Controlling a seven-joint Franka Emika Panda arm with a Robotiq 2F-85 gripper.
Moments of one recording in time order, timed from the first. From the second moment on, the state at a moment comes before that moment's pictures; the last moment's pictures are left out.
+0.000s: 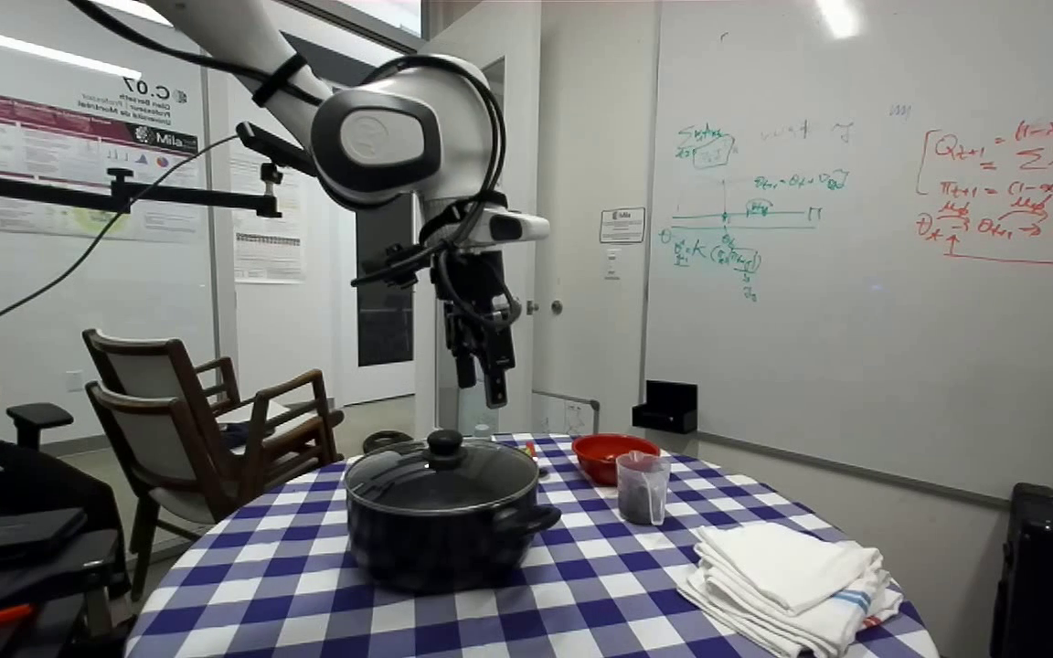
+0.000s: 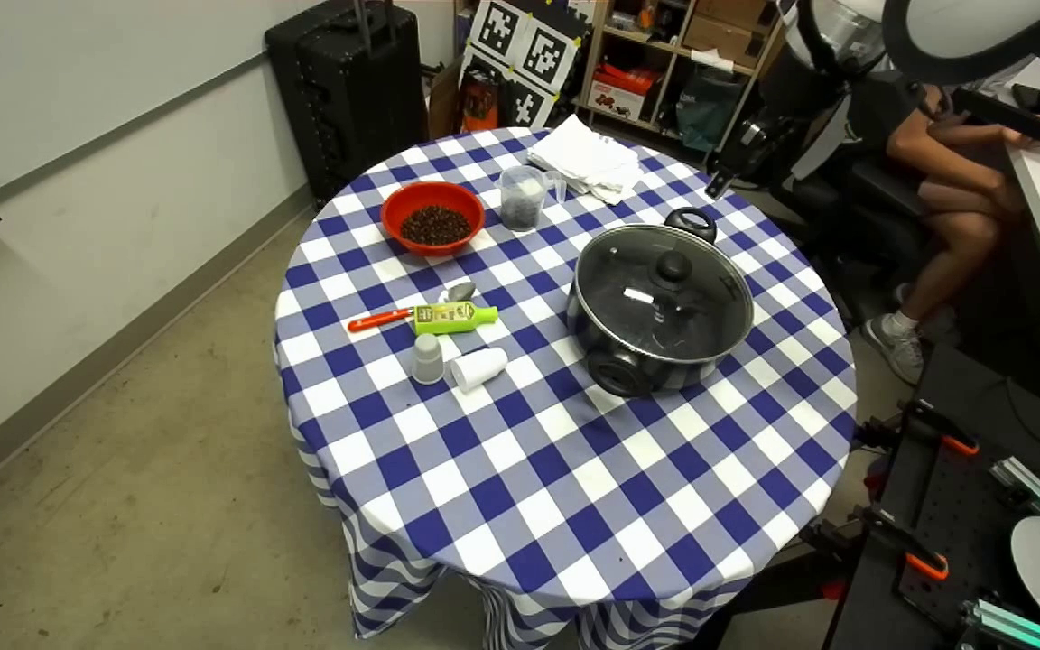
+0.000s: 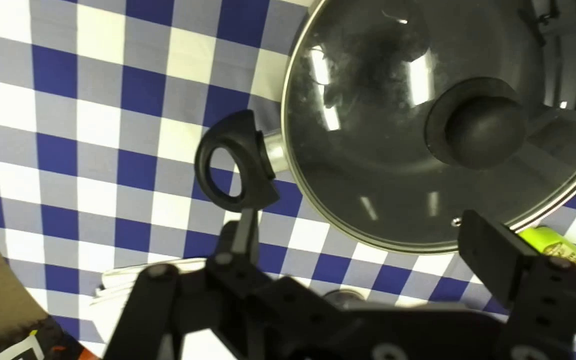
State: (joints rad) arm -0.06 0.12 -0.06 -2.20 0.05 2.46 -0.10
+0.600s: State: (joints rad) arm -0.05 0.24 0.04 -2.12 0.09 2.40 -0.20
